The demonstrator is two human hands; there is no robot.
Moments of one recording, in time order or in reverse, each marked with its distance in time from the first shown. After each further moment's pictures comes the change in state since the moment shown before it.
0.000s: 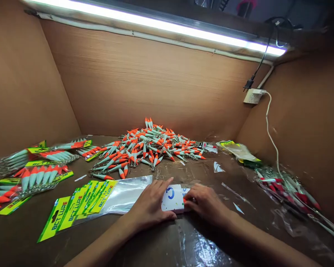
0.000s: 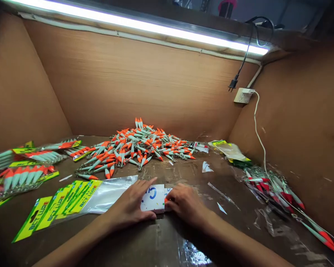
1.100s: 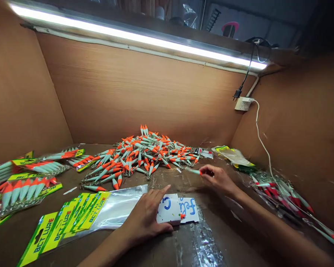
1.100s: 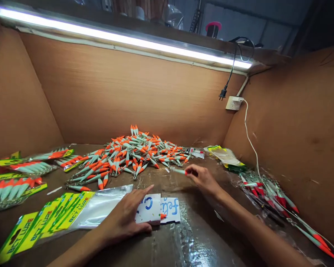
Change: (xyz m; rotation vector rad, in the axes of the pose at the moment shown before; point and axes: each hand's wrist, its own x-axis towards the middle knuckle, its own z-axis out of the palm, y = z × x) left_hand 0.001 -0.006 0.002 0.003 -0.003 0.014; right_hand 0.023 0.094 -0.055 0.070 0.267 0.152
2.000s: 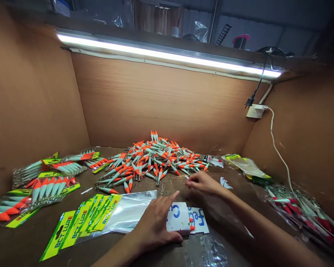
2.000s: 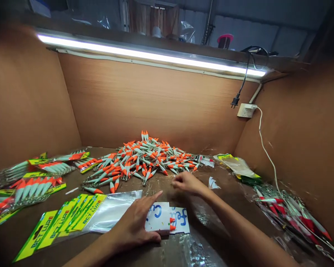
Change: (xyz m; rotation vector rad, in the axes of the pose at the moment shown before) left_hand -0.001 0.001 0.001 -0.038 0.008 -0.034; right_hand 0.057 -0.062 0.043 0.031 -0.359 -0.065
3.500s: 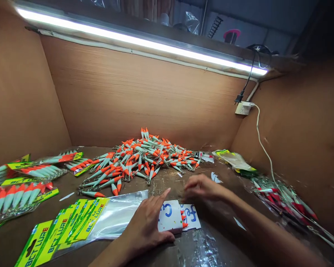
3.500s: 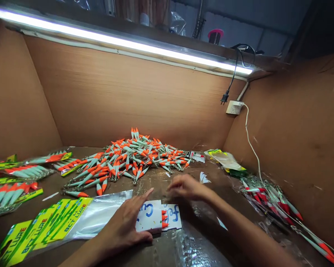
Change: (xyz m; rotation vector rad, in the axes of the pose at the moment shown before) left_hand 0.000 -0.010 0.009 0.045 0.056 0.035; right_hand -0.027 0.033 -0.004 -0.287 -0.067 -0.240
